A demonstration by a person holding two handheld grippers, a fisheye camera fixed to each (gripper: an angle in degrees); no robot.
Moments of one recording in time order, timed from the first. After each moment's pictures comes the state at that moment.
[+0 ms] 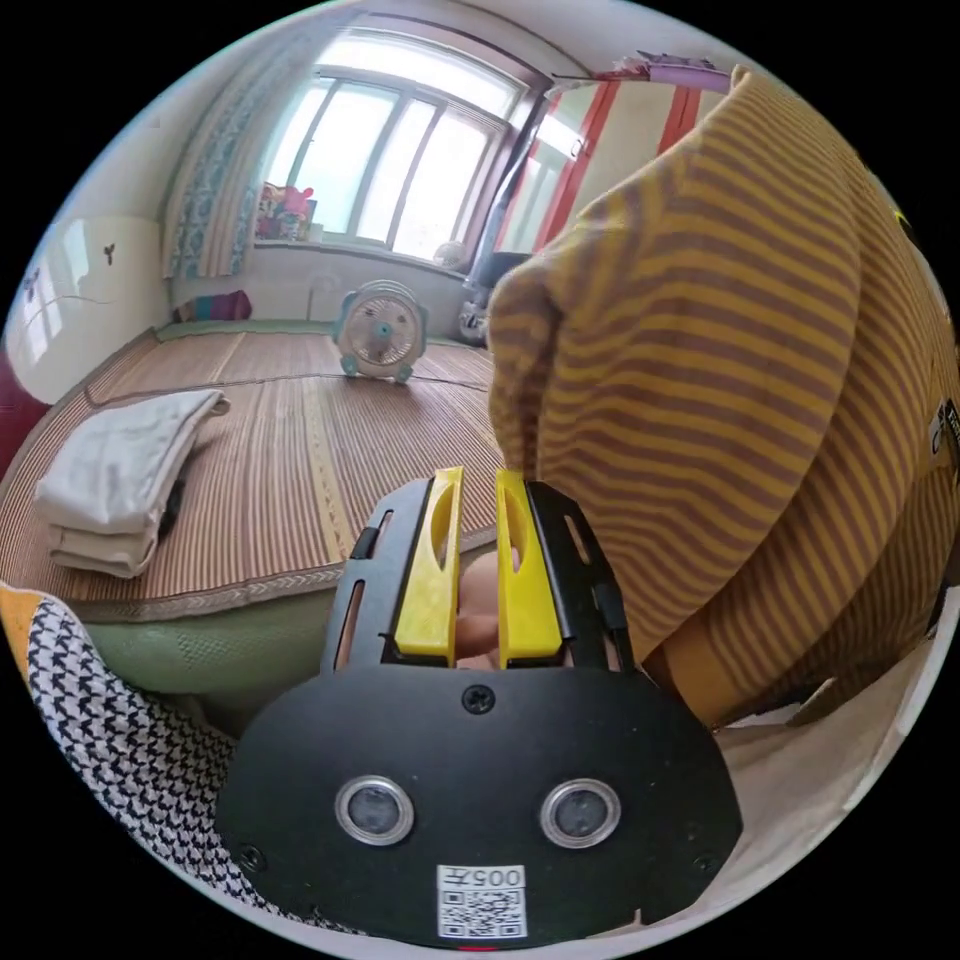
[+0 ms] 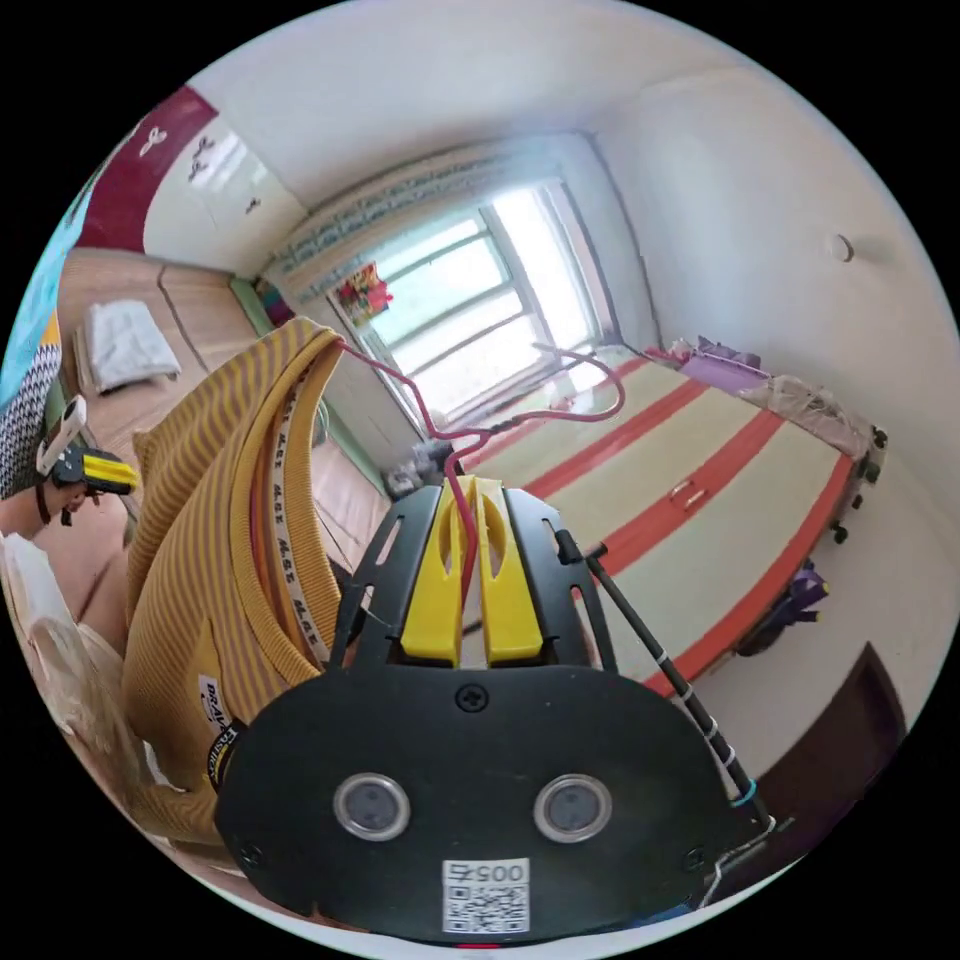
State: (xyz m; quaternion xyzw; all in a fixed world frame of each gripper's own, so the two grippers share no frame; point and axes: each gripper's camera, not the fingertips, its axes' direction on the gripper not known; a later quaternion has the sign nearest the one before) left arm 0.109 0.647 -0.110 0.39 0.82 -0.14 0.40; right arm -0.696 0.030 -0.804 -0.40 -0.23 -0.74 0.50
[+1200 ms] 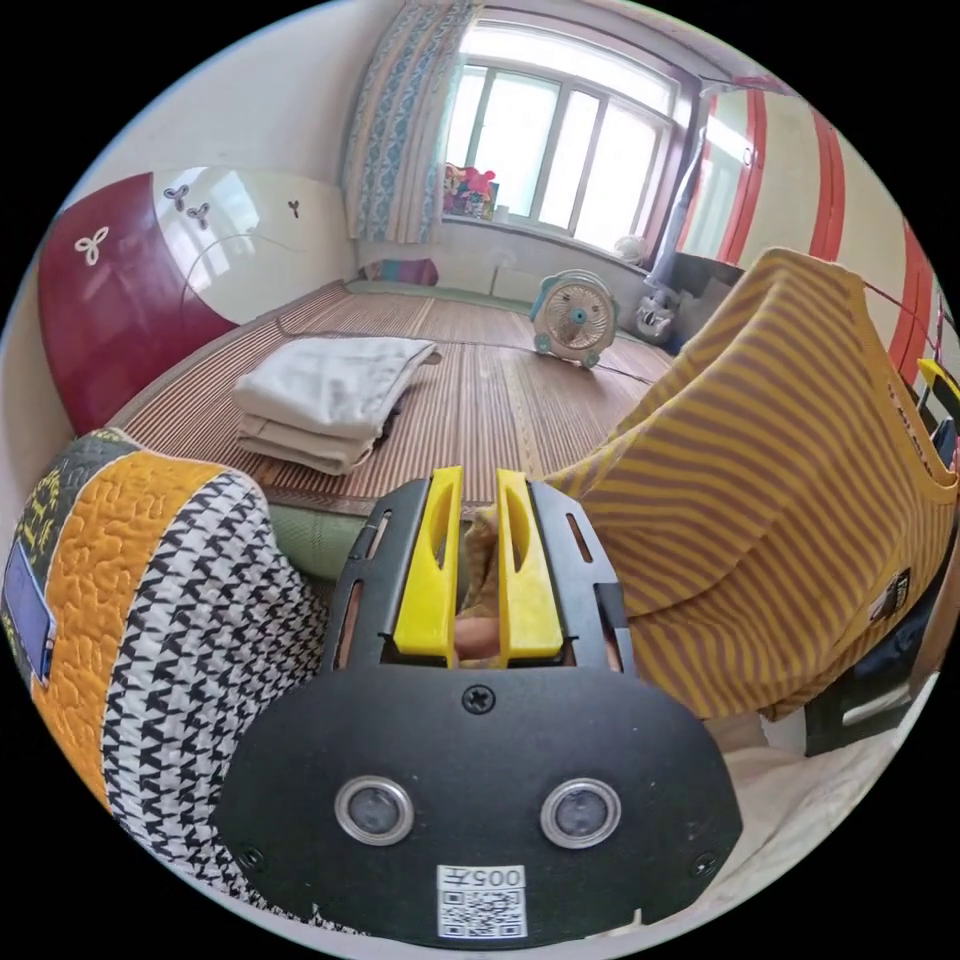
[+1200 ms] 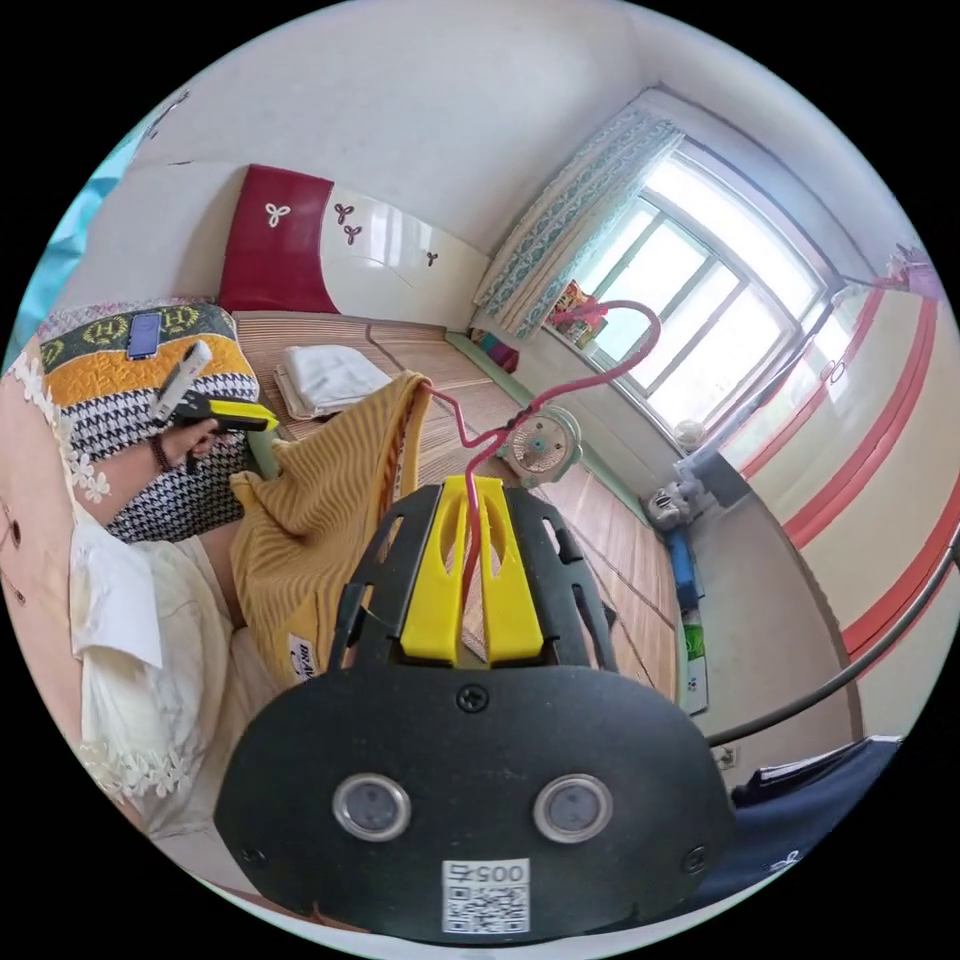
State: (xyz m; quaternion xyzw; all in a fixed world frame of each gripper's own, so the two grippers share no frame) left arm 0.111 0.662 -0.018 0.24 0.75 -0.24 0.57; right arm -0.475 0.199 -0.773 -0.66 -0.42 -0.47 0.40
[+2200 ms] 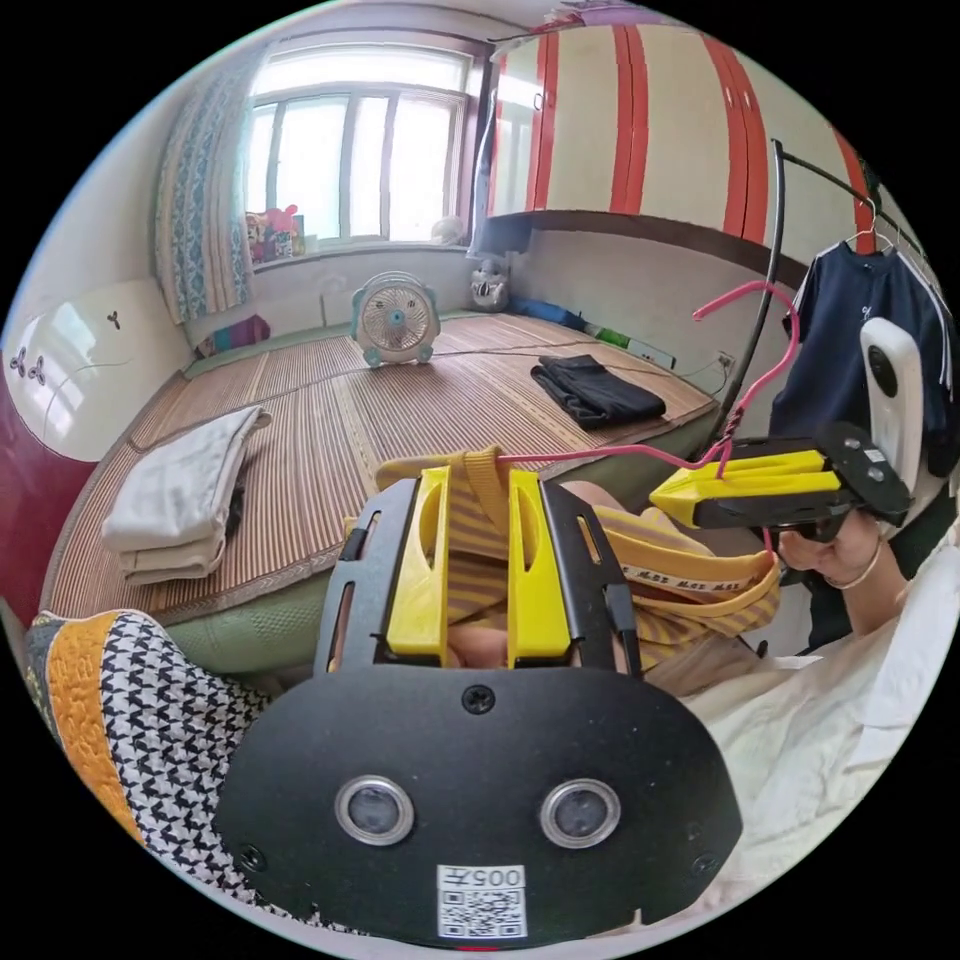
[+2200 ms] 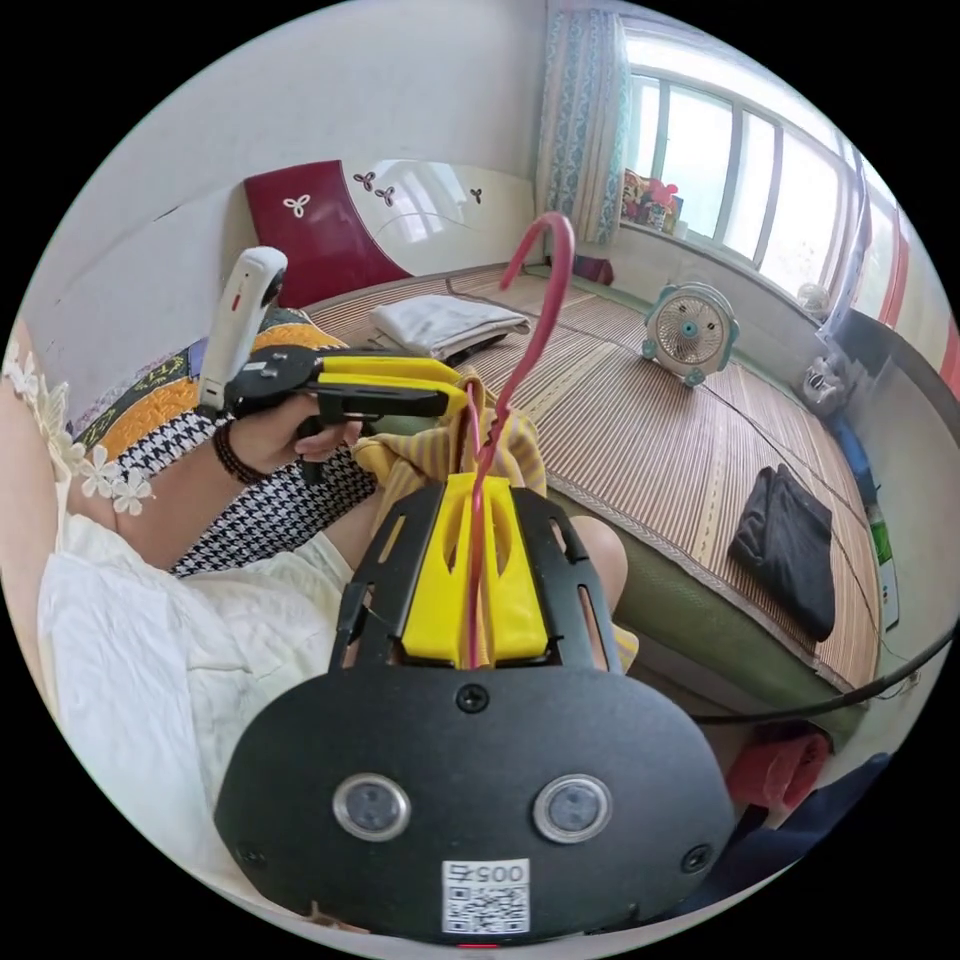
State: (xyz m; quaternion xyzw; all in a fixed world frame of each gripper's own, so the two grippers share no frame) left arm 0.086 0.727 -0.162 0.42 0.75 -0.09 0.51; right arm -0.365 0.262 -0.883 -0.81 -0.37 -0.31 0.34
